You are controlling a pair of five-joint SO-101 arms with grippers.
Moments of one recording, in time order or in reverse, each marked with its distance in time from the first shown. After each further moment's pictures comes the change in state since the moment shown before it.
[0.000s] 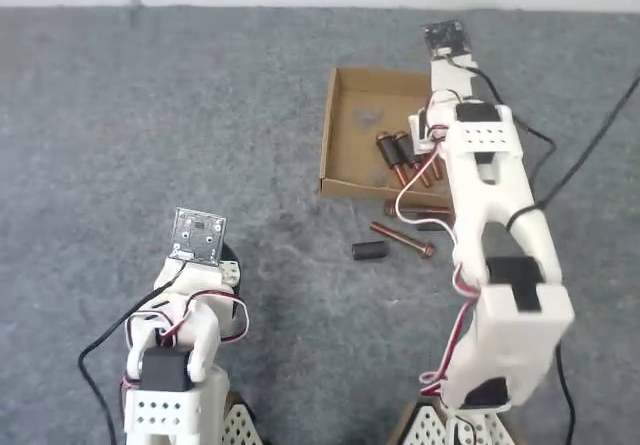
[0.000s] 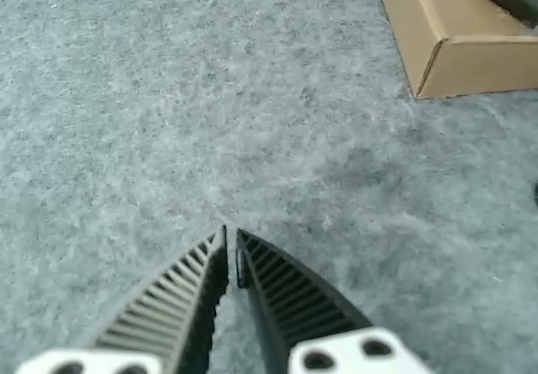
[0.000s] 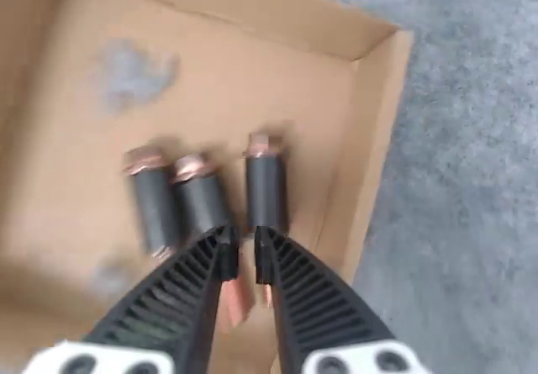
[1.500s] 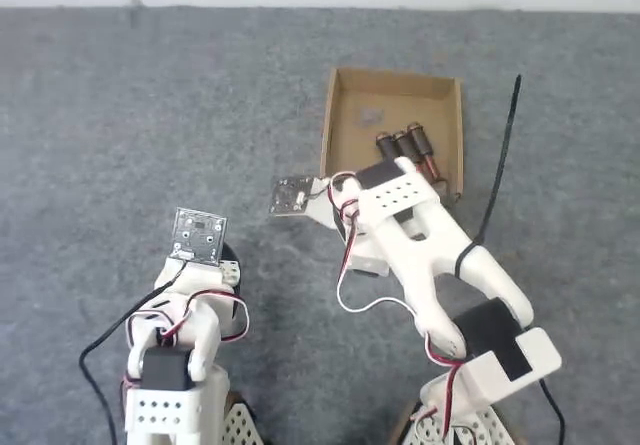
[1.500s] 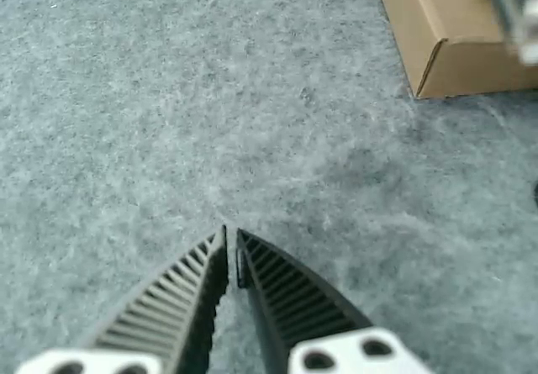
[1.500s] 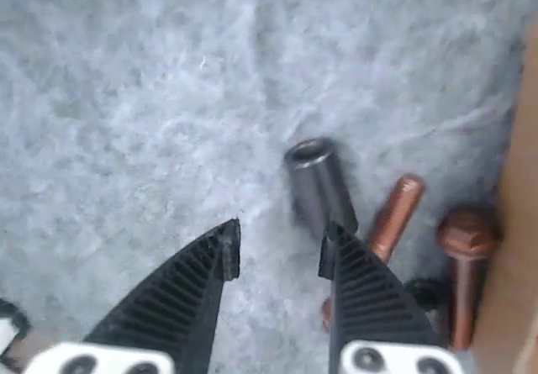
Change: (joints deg) left arm 0.0 0.0 0.0 0.0 0.0; right arm -23.1 -12.5 25.1 17.8 42.6
